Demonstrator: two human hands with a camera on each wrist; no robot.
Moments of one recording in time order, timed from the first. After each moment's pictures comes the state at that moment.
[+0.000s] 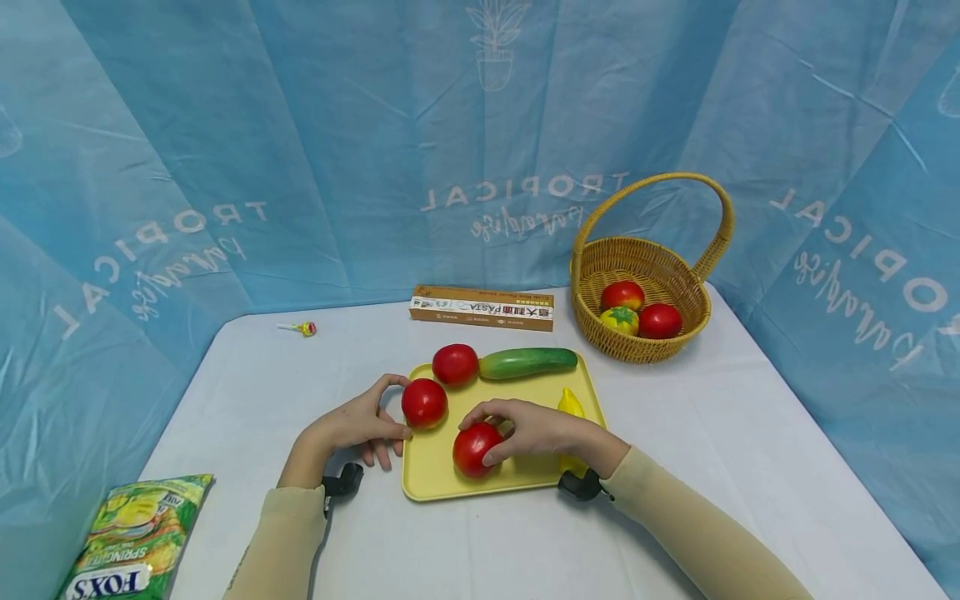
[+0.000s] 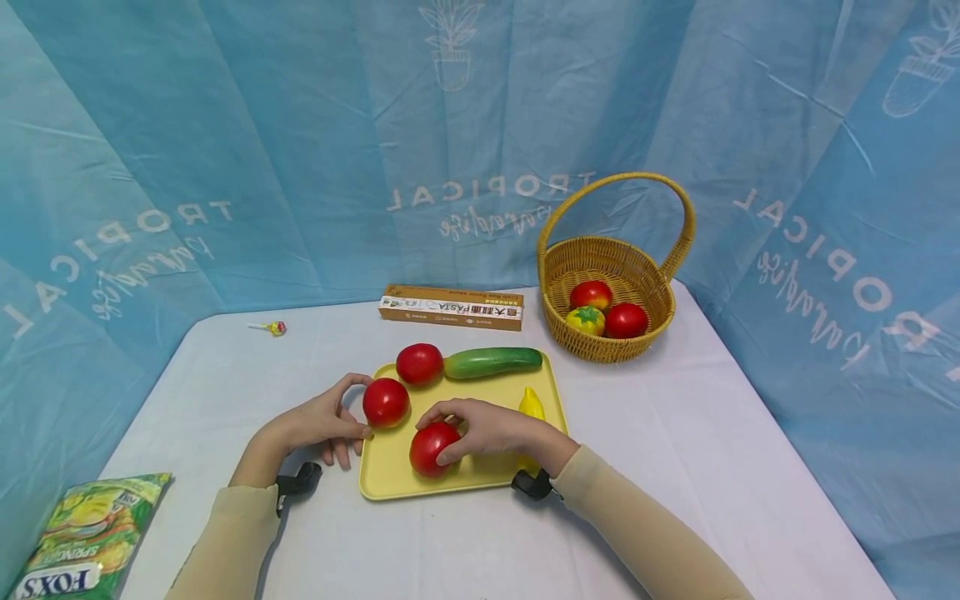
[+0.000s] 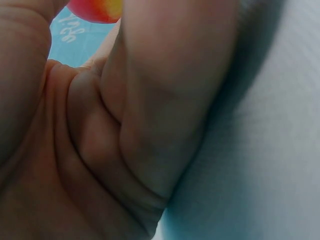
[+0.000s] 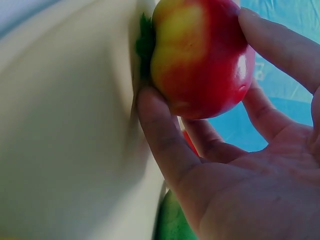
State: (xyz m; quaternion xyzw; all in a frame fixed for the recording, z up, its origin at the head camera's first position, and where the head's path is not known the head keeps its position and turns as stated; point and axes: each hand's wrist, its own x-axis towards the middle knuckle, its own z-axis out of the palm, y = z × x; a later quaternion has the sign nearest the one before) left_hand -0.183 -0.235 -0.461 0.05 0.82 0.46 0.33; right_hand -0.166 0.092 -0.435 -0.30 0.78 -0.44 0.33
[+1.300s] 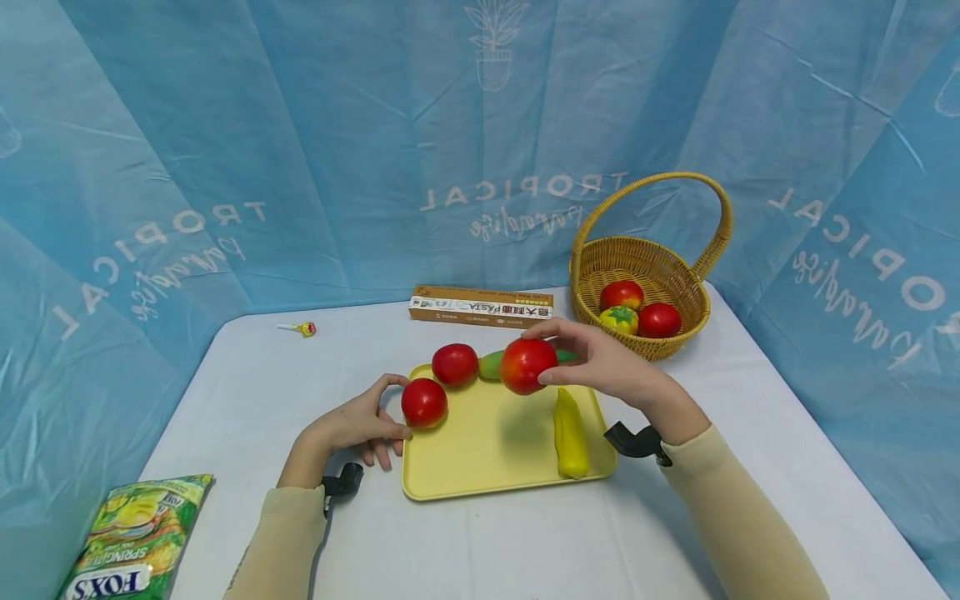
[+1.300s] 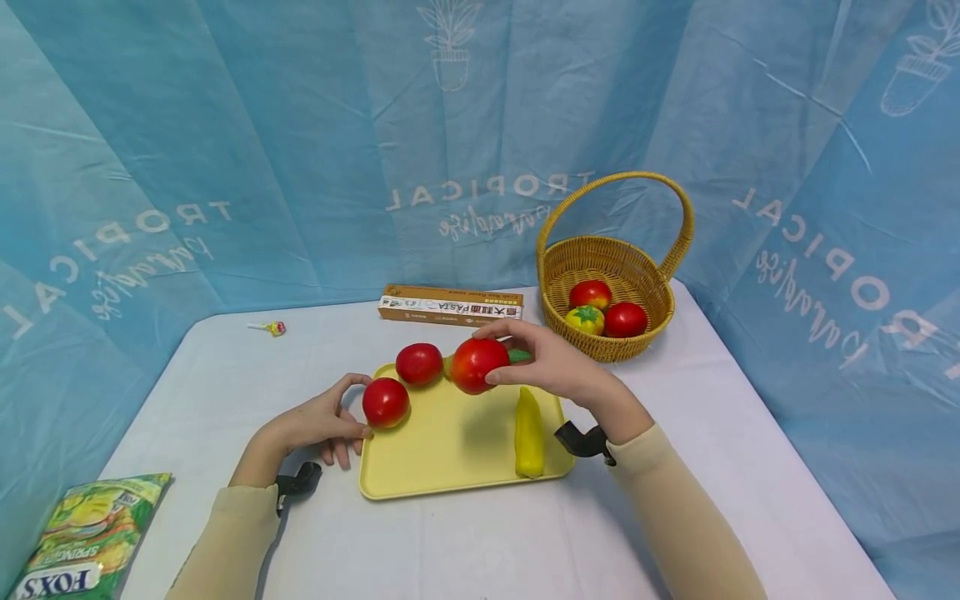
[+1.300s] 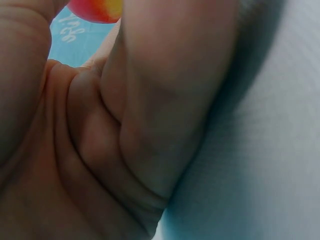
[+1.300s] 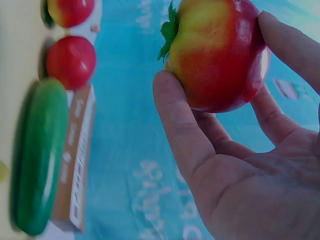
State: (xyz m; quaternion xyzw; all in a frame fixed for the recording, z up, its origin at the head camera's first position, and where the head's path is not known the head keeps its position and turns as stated) left_hand -0.182 -0.236 -0.462 0.05 0.82 0.46 0.33; right_hand -0.177 0.169 -0.346 -0.25 0.77 -0.56 0.20
